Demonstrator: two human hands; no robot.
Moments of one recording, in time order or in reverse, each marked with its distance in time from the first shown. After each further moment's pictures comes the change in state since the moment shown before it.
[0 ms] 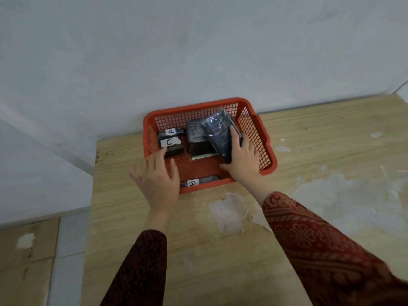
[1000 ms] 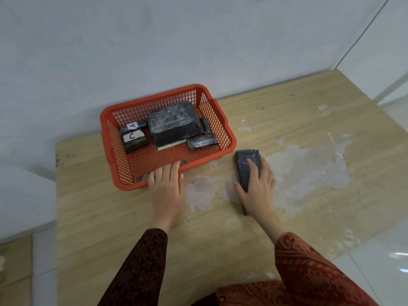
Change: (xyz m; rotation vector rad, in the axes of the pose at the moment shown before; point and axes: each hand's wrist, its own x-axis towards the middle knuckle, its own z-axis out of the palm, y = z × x) left_hand -0.083 0.042 0.027 -0.040 -0.209 0.413; right_hand -0.143 0.118 0.009 0.108 0.228 0.201
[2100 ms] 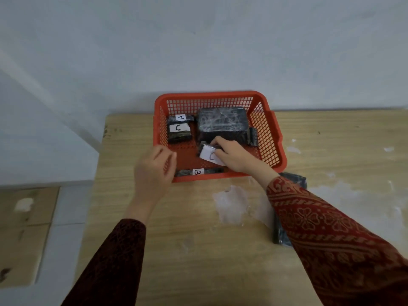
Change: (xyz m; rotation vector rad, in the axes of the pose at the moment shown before) left_hand 0.032 -0.096 -0.066 -0.173 0.128 -0.138; right_hand 0.125 -0.160 0.040 0.210 -0.673 -0.592
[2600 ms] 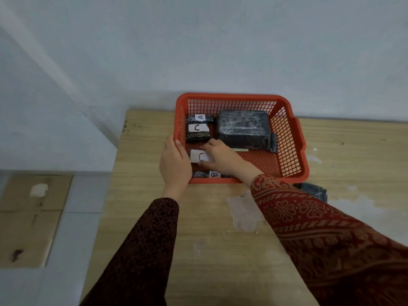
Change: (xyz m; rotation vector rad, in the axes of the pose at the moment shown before) left_hand 0.020 -0.003 0.033 -0.193 0.062 -0.654; right_hand 0.051 -0.034 0.050 -0.334 -0.078 -0.147
